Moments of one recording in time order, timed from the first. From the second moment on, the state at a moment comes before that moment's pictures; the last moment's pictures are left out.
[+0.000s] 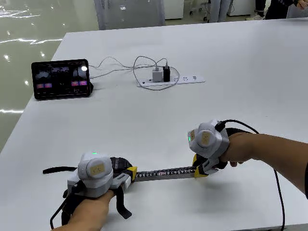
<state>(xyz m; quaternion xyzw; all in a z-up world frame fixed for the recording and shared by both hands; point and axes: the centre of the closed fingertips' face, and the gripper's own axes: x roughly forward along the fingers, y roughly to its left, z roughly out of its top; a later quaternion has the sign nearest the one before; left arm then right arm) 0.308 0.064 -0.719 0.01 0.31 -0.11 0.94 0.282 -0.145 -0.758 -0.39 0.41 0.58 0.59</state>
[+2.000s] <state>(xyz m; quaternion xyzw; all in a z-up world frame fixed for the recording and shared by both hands) 0.307 0.064 -0.720 0.00 0.32 -0.11 0.94 0.283 -0.114 -0.759 -0.38 0.41 0.57 0.60</state>
